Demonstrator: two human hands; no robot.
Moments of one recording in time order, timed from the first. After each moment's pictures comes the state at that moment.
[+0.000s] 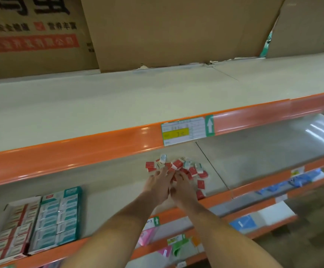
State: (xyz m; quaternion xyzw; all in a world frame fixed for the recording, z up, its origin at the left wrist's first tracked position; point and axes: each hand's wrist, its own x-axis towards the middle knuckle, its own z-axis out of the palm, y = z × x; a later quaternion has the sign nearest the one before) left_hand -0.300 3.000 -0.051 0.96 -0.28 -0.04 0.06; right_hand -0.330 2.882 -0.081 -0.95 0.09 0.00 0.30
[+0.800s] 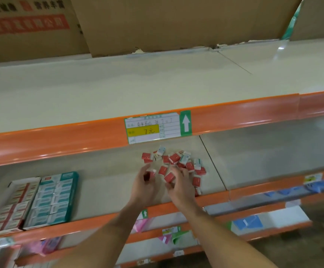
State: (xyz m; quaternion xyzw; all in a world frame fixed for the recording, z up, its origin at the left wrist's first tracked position) left_hand -0.327 2.991 -0.074 0.84 0.06 -0.01 0.53; right_hand -0.341 2.843 -0.085 -0.93 0.03 -0.03 0.37
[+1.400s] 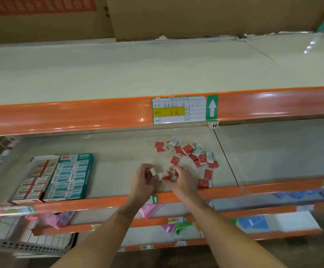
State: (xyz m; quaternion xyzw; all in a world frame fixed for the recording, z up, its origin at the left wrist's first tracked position) left_hand -0.363 3.031 -0.087 0.86 0.07 0.03 0.51; right_hand -0.345 2.871 -0.094 -0.93 0.01 0.05 0.37
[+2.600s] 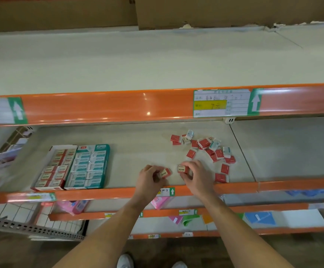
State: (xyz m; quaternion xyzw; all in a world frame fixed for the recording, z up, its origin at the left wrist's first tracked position) left_hand -0.377 3.073 -0.099 0.91 0.02 0.00 0.41; right_hand -0.356 2.872 -0.097 -0.94 -0.08 -0.01 0.33
